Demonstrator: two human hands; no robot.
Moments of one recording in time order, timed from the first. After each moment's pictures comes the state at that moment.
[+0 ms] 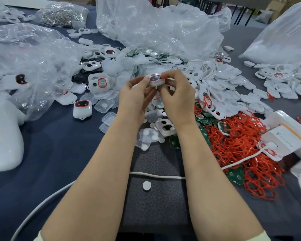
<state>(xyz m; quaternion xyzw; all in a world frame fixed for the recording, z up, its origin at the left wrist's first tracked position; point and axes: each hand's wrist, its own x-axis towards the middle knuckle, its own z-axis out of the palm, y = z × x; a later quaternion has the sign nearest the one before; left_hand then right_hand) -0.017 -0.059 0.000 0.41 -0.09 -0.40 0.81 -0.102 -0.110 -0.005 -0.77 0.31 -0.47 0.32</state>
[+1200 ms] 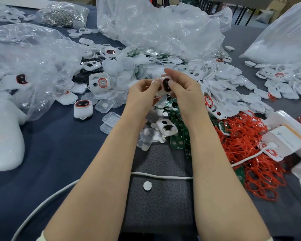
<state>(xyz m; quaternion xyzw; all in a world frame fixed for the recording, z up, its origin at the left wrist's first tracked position) -0.021 -0.063 -0.009 0.56 -0.23 -0.36 0.71 -0.112 -0.128 0.001 -0.65 0.30 -0.41 0.56</state>
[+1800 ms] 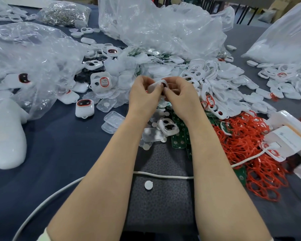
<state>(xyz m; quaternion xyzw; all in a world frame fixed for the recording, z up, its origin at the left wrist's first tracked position) -0.021 -0.065 -0.014 0.66 -0.32 -0.20 0.65 -0.111 -0.123 -0.002 -0.76 0.34 -0.34 0.43</state>
